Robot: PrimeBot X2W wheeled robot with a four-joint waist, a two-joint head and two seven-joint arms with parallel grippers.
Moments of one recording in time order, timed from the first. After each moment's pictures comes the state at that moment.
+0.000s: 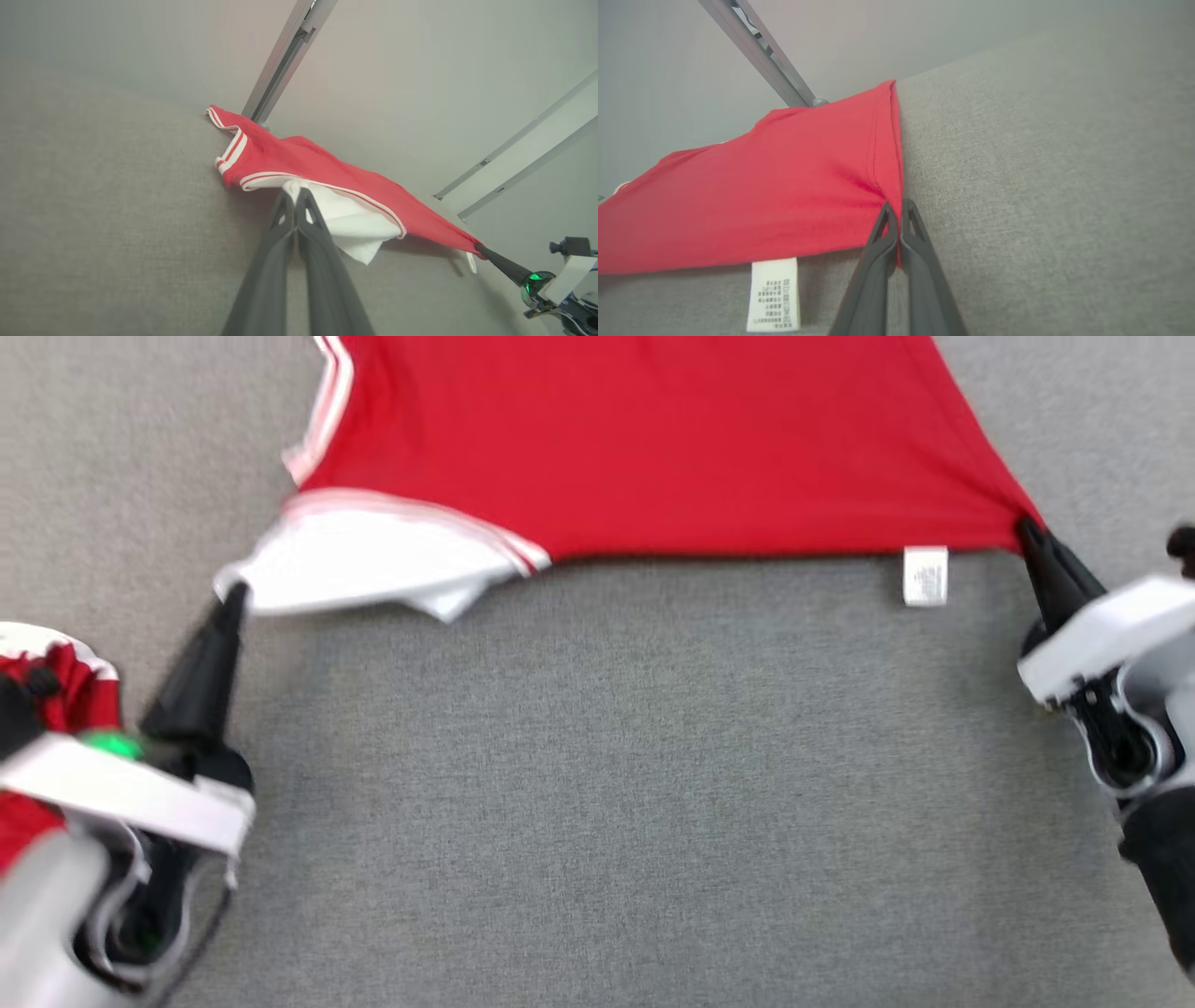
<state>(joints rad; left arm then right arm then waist) -0.44 0.64 -0.52 0.10 -1.23 -0.06 -0.26 -0.77 -0.31 0.31 0.76 0.80 0.13 -0.04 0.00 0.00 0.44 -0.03</state>
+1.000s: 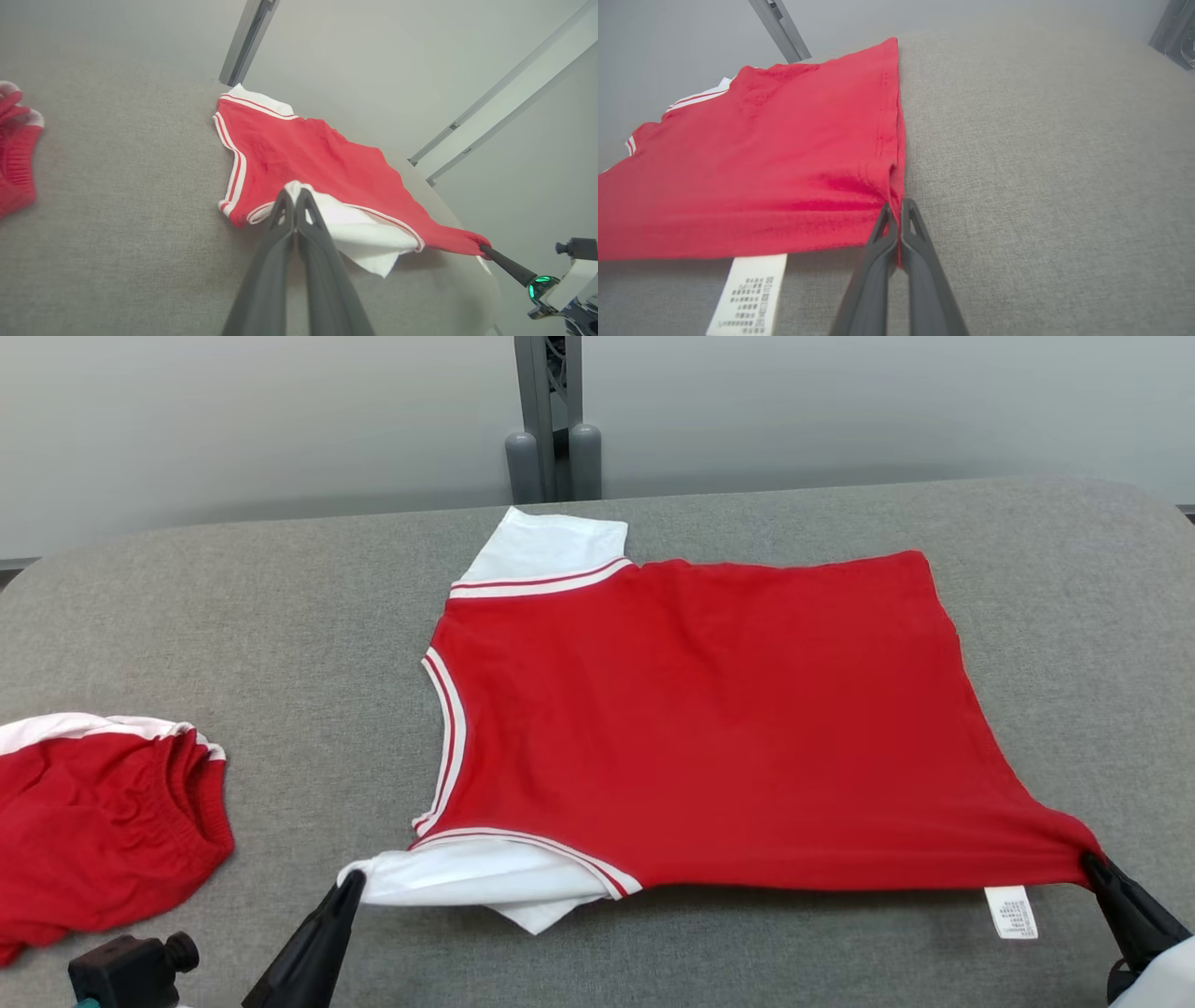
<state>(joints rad) 0.12 0.60 -0.49 -0.23 -1.09 0.10 -0.19 0.01 -0.46 0.15 0.32 0.75 0.13 -0.03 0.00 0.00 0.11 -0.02</state>
